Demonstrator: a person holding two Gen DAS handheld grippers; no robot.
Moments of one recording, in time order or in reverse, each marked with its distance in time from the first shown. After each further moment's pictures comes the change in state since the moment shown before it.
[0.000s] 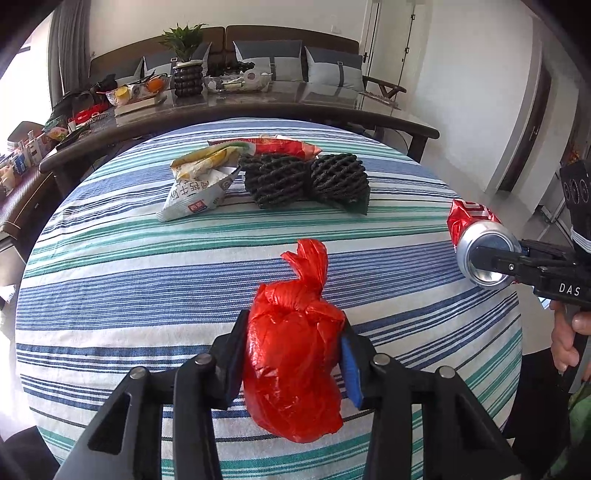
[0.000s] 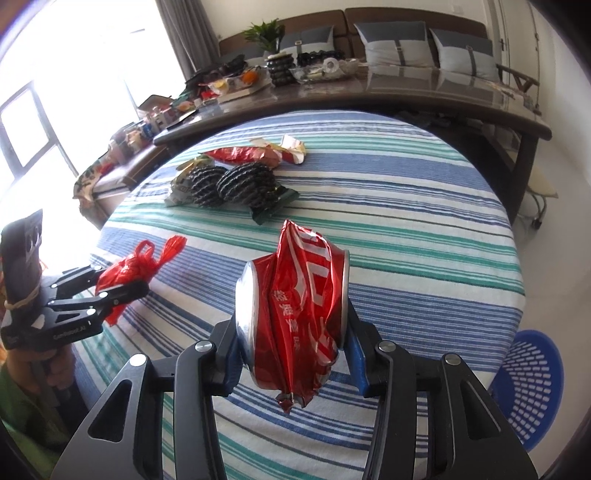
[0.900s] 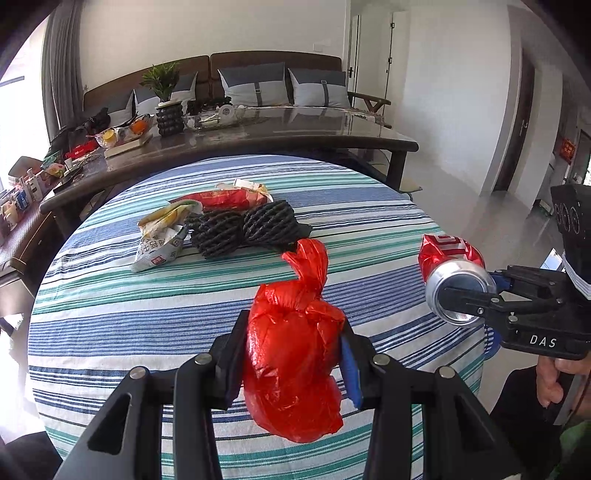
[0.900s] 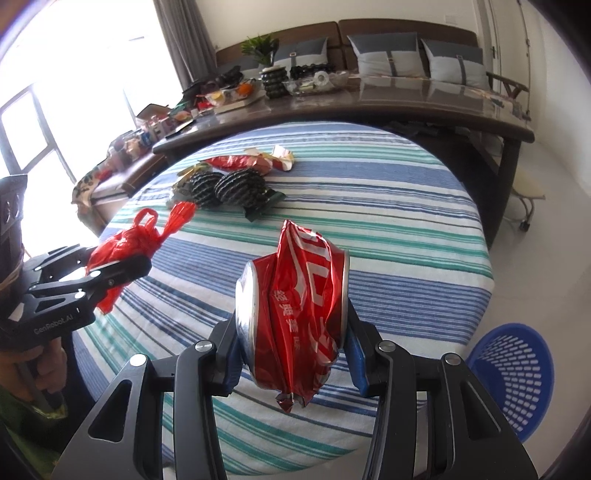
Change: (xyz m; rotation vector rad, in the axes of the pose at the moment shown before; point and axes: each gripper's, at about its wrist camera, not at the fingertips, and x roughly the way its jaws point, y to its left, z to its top) left arm -0.027 -0.072 0.020 0.073 -0.084 0.020; right arm -0.032 -0.010 -0.017 0.001 -0.046 -0.026
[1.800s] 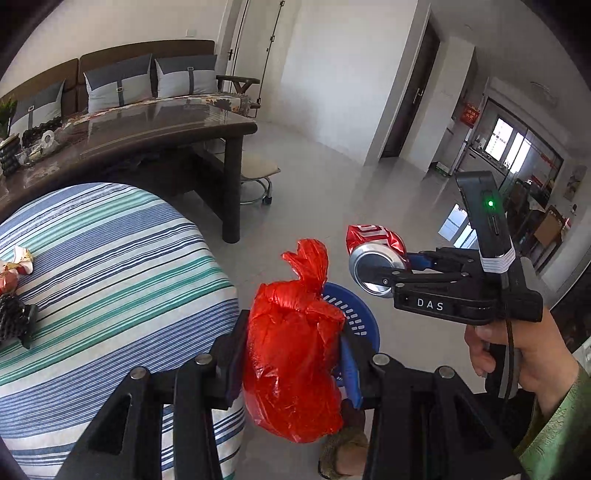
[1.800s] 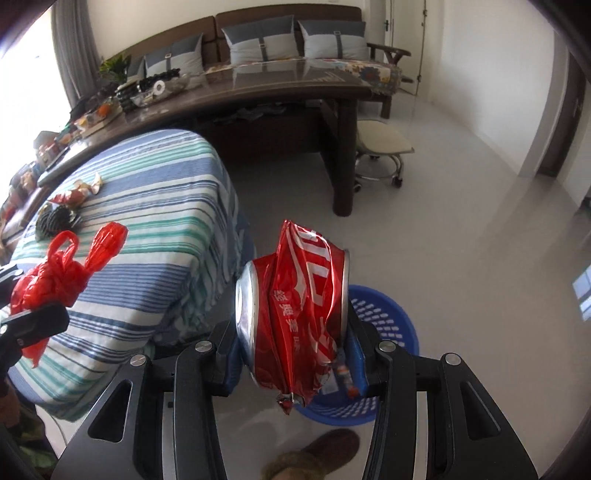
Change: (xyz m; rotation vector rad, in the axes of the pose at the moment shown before) left arm 0.069 -0.243 0.063 0.183 0.085 -0.445; right arm -0.091 -0.219 -0.022 0.211 0.073 -0.381
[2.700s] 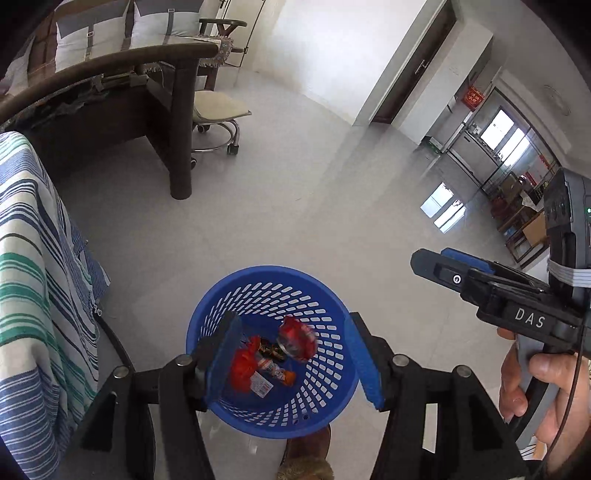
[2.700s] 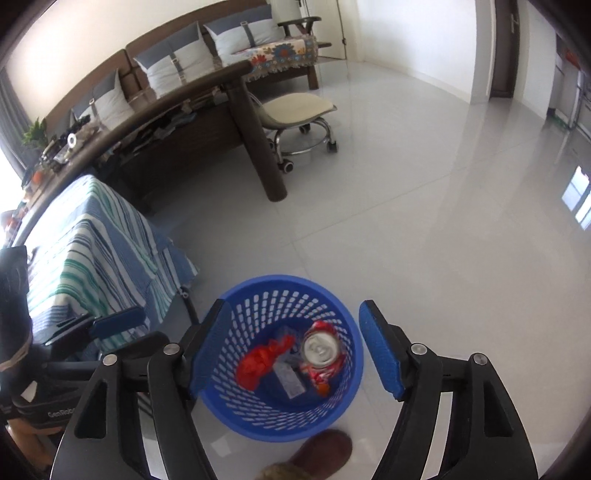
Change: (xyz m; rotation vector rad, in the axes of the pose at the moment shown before) left arm 0.177 -0.027 0.022 -0.079 0.157 -0.097; right arm 0.032 -0.137 -0.026 0.278 -0.008 -0.051
